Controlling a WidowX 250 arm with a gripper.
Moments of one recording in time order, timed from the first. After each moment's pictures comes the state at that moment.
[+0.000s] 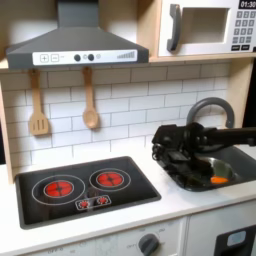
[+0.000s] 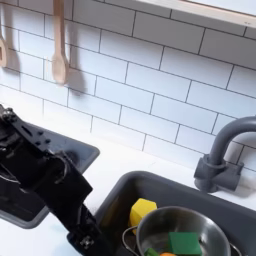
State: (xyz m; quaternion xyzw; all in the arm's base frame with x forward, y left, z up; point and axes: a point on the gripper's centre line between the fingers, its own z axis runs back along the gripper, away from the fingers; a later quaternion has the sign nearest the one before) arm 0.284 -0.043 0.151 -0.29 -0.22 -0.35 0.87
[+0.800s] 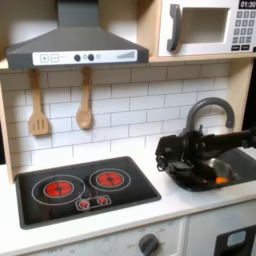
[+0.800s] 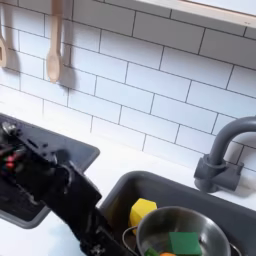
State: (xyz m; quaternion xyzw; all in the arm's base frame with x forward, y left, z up) arm 0.292 -0.059 0.131 -0.30 -0.25 -0.36 0.85
